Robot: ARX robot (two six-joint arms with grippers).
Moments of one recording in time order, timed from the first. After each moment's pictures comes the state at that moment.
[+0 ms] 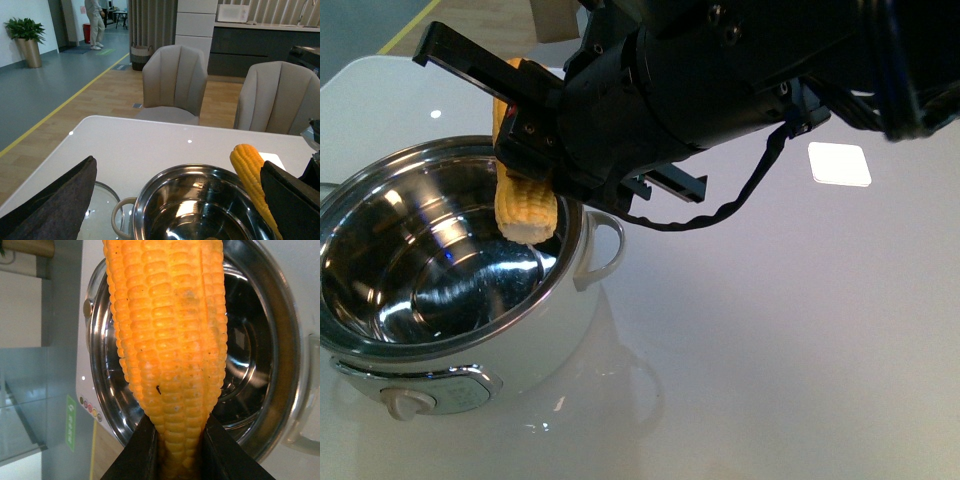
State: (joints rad) left arm 0.00 0.01 0.01 0.00 0.00 -0.01; right arm 0.73 2.04 1.18 0.15 -0.30 0.81
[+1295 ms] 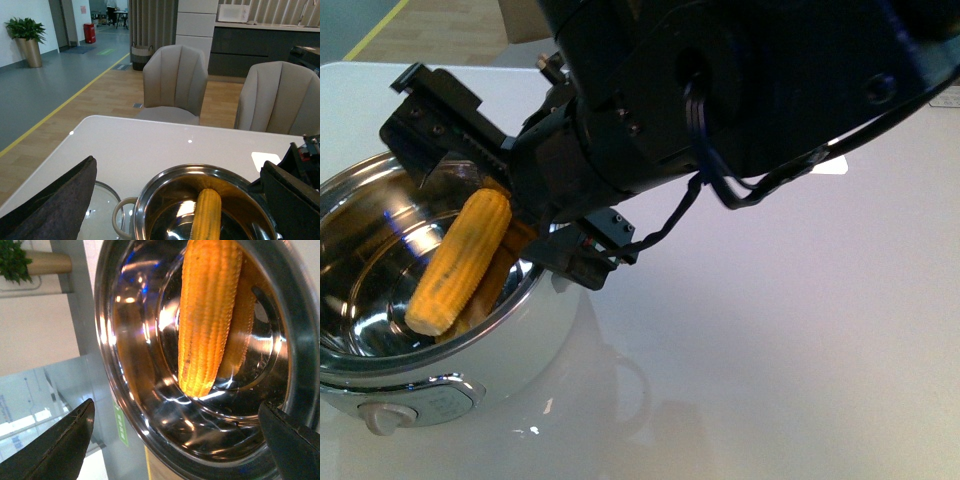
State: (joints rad) left arm 0.00 0.01 0.01 0.00 0.00 -0.01; right arm 0.69 2.09 1.17 0.23 -0.39 1.06
